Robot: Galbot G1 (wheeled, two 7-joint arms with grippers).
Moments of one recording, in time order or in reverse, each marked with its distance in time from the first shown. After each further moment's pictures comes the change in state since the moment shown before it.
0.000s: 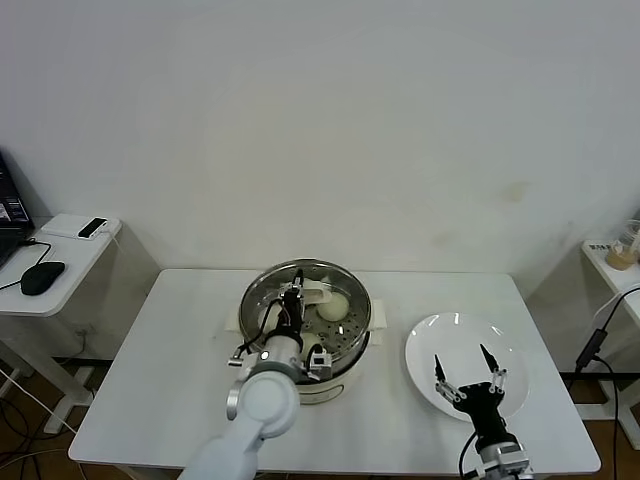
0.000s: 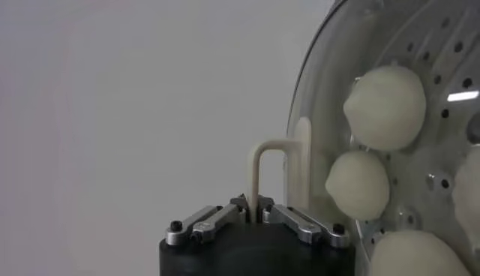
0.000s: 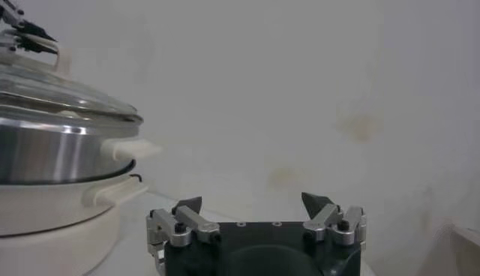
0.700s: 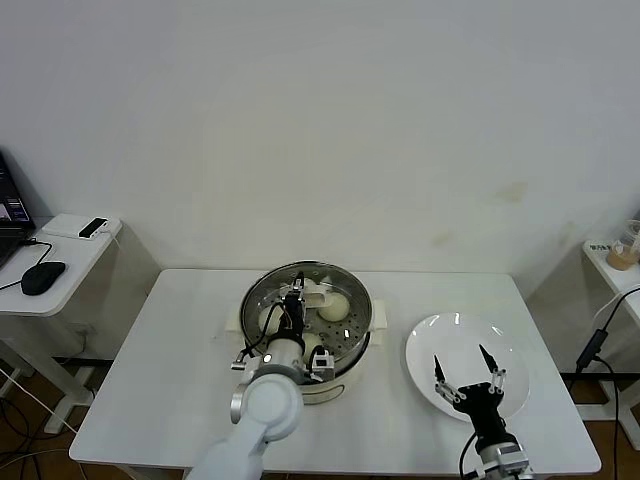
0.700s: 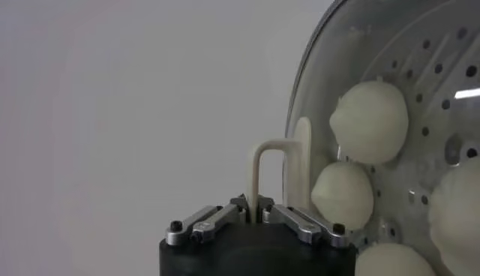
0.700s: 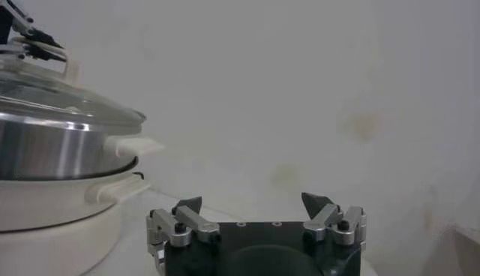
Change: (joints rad) left arm 0.022 -0.031 -0.014 0.007 0.011 -0.006 -0.005; right arm -0.001 -0.006 -0.002 -0.004 -0.001 0.004 -0.003
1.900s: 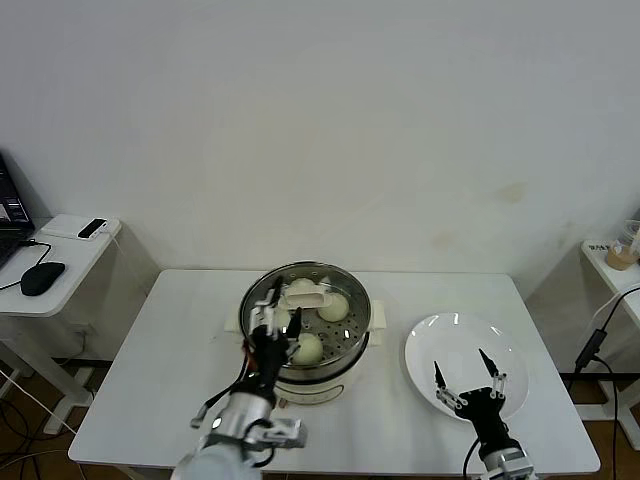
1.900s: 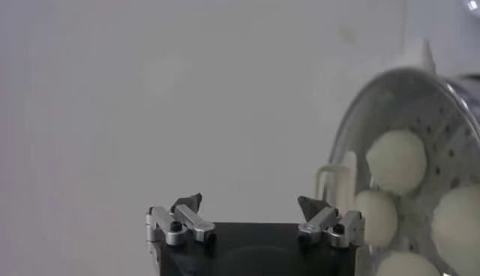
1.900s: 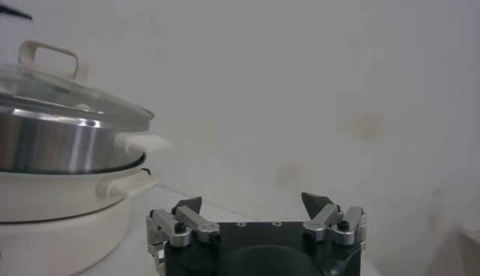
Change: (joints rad) left arm 0.381 0.058 -0.147 -0.381 -0.269 -0.171 -0.227; right arm -0.034 -0.037 -0.003 0.016 0.022 0.002 -0.008
